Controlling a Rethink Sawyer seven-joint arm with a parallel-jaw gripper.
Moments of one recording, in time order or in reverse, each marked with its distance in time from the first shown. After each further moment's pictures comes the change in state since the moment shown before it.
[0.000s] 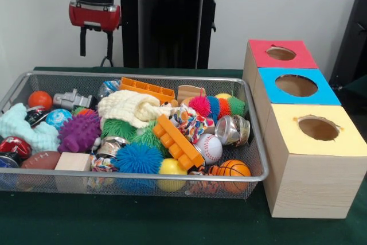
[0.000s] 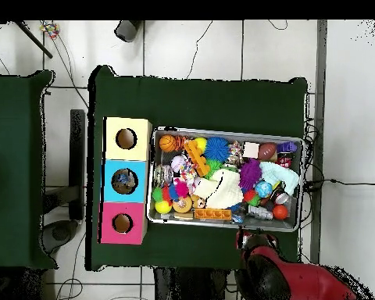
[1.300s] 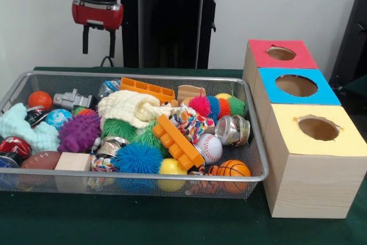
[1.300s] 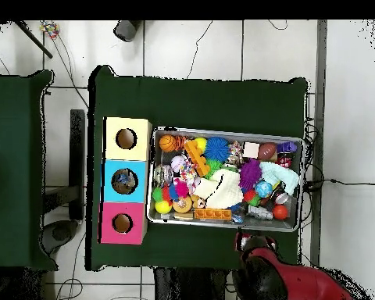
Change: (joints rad) arm 0.008 -0.013 -0.037 0.019 0.020 -0.003 0.000
